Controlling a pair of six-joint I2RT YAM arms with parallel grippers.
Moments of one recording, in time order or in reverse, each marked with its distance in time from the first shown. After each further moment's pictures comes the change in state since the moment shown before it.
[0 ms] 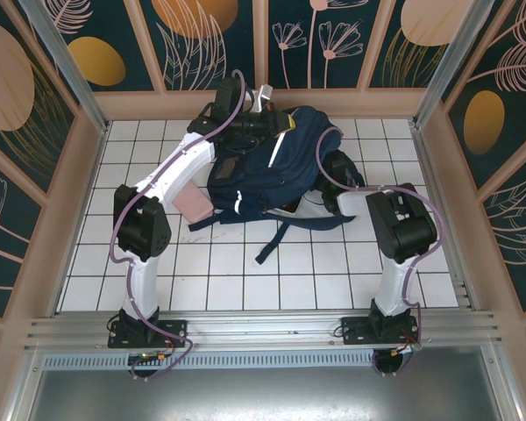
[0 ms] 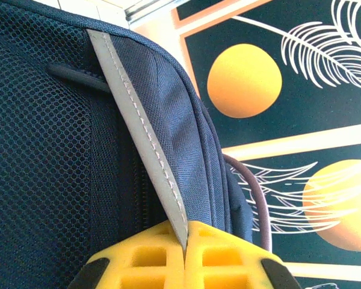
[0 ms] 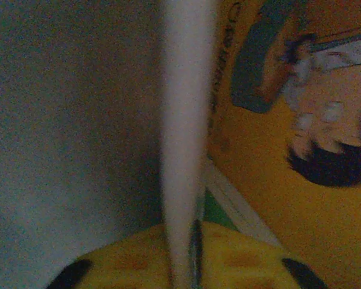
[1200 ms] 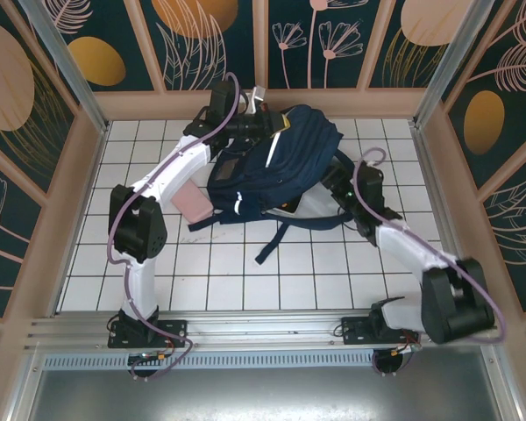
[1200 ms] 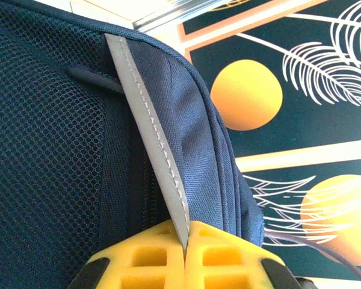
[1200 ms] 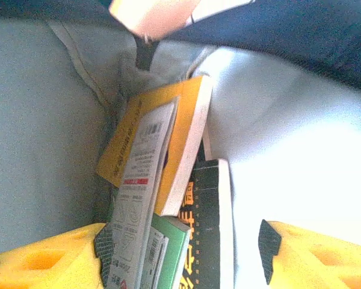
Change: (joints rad) left arm 0.029 -0.037 -0.111 0.090 -0.016 -0.043; right arm -0.092 -0.703 -0.352 -0.504 0.449 -0.272
